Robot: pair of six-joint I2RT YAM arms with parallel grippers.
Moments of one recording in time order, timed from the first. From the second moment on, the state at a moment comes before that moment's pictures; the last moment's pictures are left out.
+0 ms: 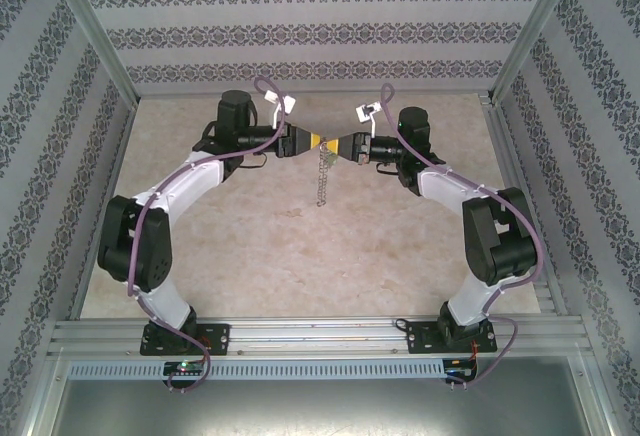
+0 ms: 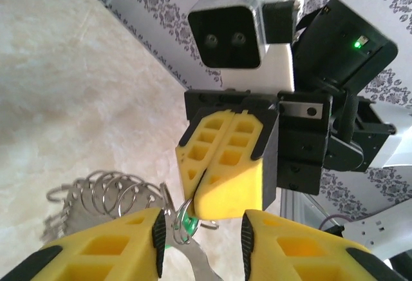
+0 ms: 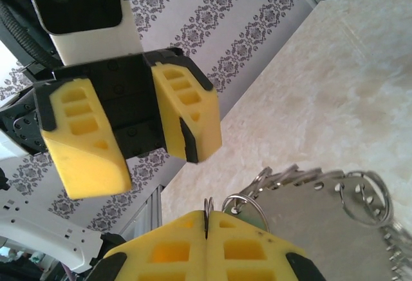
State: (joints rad) left arm -0.31 1.70 1.28 0.05 0.97 -0.39; right arm 0.27 1.71 1.04 0.51 -1.11 0.70
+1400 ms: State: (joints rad) left arm -0.33 1.73 1.29 0.03 0.99 -0.38; right arm 0.28 1.73 1.06 0.51 -1.12 0.70
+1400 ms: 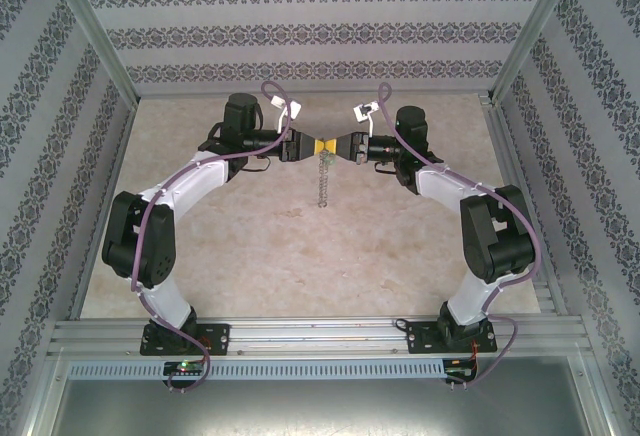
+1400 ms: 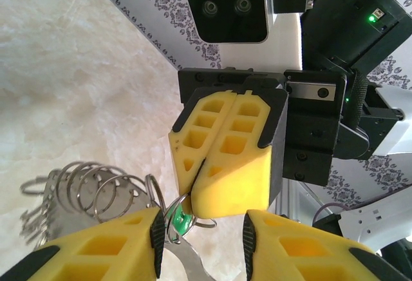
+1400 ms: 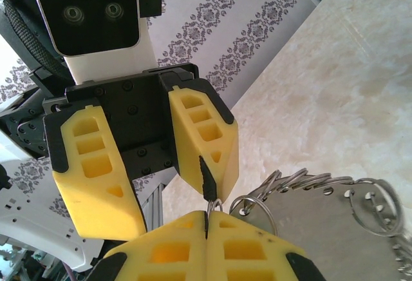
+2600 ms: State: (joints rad) left arm -0.33 1.75 1.29 0.12 1.00 -0.43; right arm 0.28 1.73 1.06 0.53 -1.12 0.70
